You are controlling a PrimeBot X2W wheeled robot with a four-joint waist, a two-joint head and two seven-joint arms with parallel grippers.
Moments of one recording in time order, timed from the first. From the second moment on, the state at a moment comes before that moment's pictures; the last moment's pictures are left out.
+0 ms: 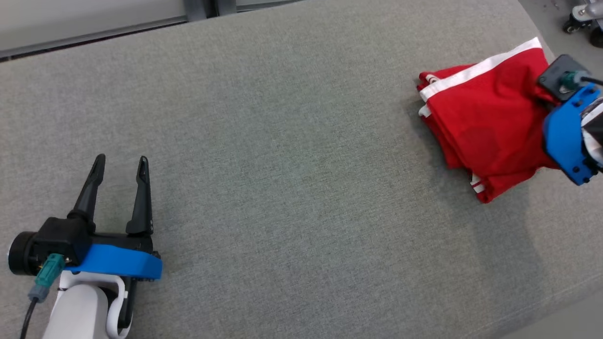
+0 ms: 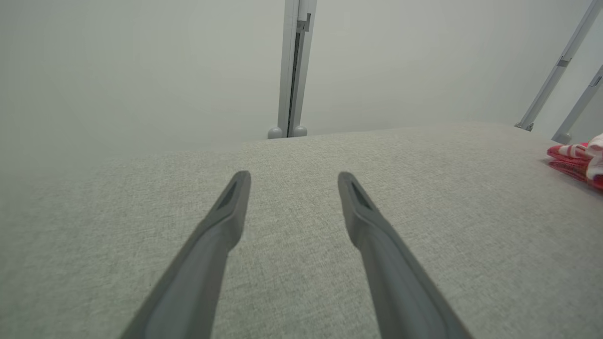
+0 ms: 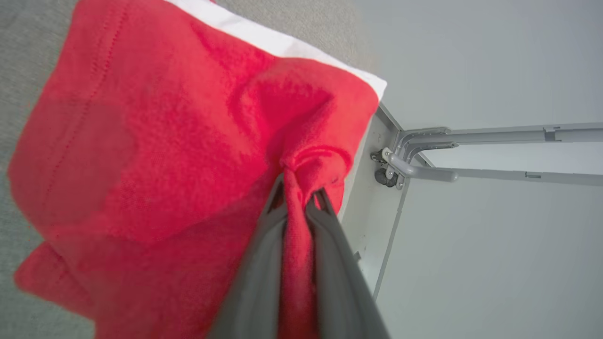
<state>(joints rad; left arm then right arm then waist) -0.22 0.22 -0.06 0.22 -0.22 -0.13 -0.24 -0.98 -0.80 0.88 0.45 0.40 0.13 0.46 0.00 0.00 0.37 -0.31</state>
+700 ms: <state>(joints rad) -0.22 0.26 -0.09 0.15 -0.22 -0.12 -0.18 -0.89 -0.59 0.43 0.95 0.15 0.13 0.05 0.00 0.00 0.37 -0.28</state>
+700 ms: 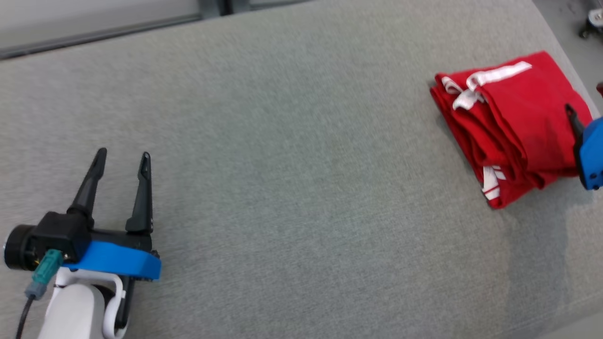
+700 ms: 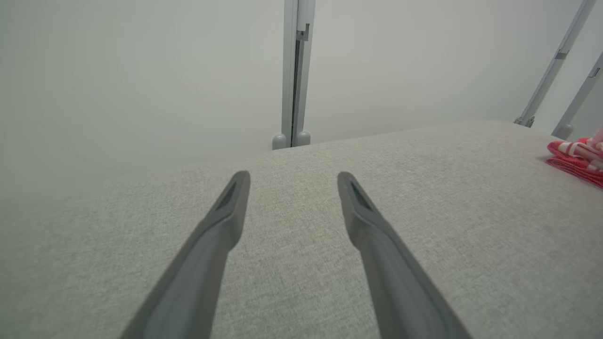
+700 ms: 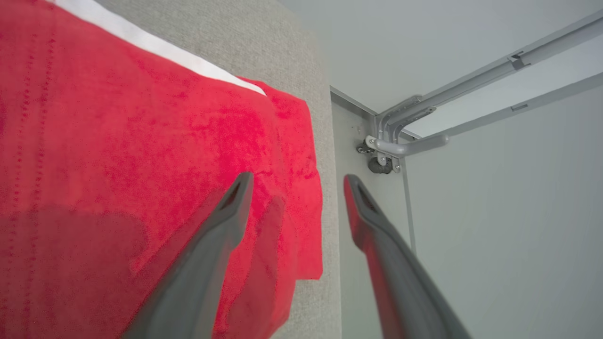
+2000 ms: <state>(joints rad) 0.04 0.09 -0.01 0.29 -0.26 -0.10 -0.26 -0.09 -0.12 -0.01 0.25 0.14 0.13 -0.14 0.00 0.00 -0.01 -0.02</state>
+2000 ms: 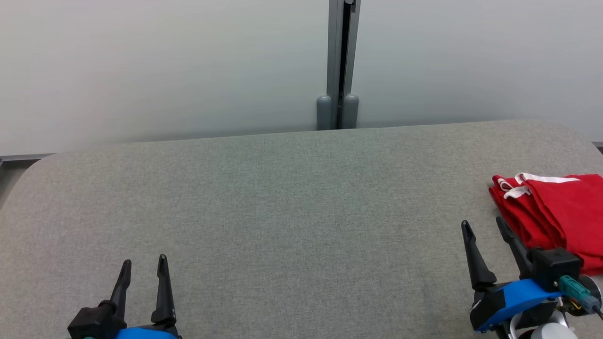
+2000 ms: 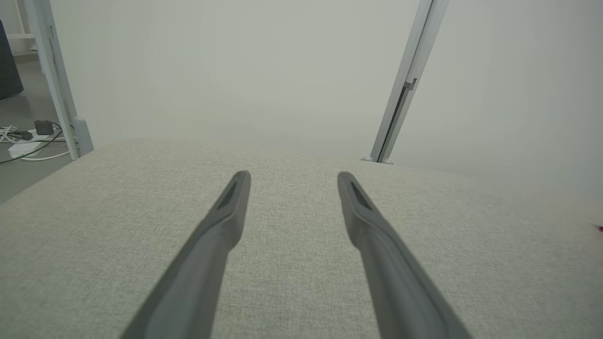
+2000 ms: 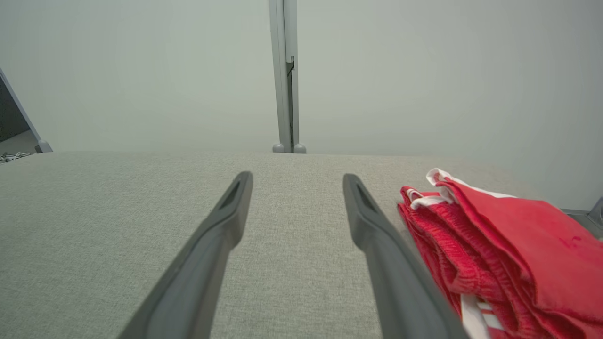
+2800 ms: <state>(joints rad) 0.03 0.09 0.00 0.33 -0.25 -0.12 -0.26 -0.10 -0.10 0.00 0.32 0.11 0.13 -0.19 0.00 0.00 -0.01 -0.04</state>
